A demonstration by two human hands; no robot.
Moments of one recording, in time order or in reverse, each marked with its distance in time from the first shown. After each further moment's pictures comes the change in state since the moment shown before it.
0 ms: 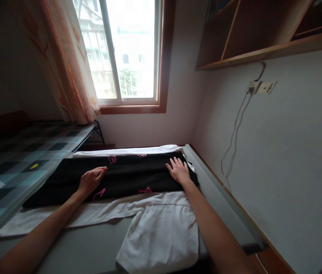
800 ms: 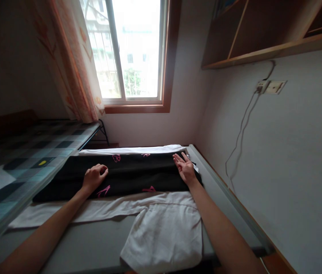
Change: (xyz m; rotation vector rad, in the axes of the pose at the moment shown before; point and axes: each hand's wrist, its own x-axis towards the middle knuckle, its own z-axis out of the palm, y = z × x) left_hand -0.003 0.000 -0.009 0.169 0.033 -0.038; right_hand 0.002 -0.009 -0.015 1.869 0.143 0.260
